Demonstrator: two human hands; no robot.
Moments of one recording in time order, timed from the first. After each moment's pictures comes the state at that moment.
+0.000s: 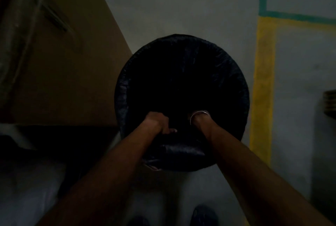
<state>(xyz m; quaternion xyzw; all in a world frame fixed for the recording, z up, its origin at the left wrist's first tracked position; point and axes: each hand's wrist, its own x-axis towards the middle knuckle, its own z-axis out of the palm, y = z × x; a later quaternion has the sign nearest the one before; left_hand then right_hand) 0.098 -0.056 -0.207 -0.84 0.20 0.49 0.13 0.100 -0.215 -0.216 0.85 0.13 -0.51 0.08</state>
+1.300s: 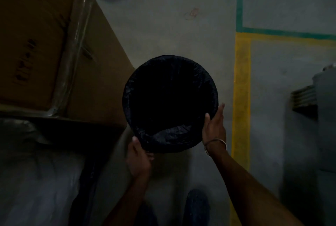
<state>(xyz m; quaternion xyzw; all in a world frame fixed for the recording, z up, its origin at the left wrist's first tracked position) -0.075 -0.036 -0.115 -0.79 -0.42 0.06 -0.45 -0.018 -0.271 -0.112 0.89 -0.29 -0.06 -0.34</state>
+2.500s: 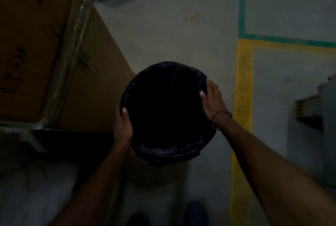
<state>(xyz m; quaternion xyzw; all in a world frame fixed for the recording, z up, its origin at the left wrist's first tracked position) 0.059 0.013 -0.119 -0.84 -0.28 0.07 -0.47 0.109 -0.311 -0.101 0.94 -0.06 -0.12 -0.30</state>
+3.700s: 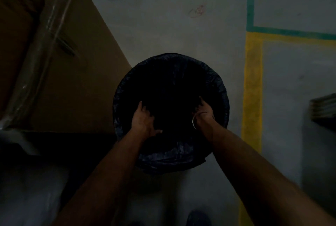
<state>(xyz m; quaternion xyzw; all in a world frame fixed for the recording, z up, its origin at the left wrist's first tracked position) 0.106 -0.041 -0.172 -0.86 0.22 0.37 0.28 0.111 -0.256 -0.167 0.88 0.14 -0.39 0.22</state>
